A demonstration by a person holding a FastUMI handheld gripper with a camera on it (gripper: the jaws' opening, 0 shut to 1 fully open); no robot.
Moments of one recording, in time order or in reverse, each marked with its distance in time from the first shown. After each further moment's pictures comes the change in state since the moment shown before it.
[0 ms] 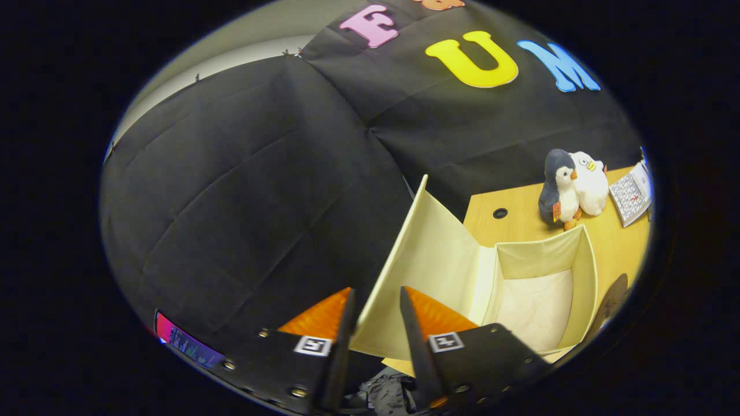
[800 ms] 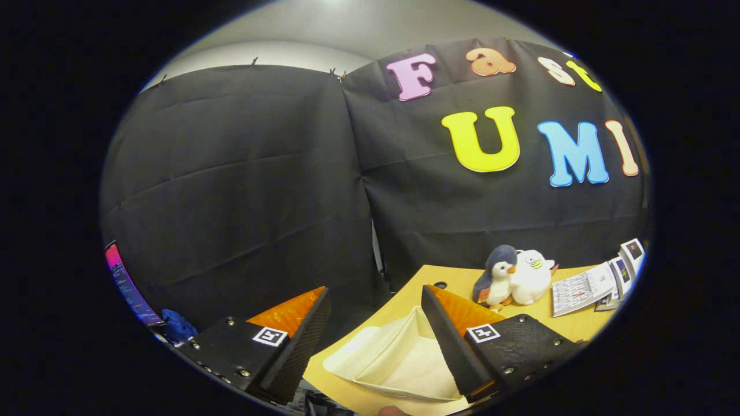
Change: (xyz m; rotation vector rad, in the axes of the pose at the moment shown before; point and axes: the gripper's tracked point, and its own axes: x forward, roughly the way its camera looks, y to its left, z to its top) arm -0.099 -0.098 0.061 -0.333 -0.254 -0.189
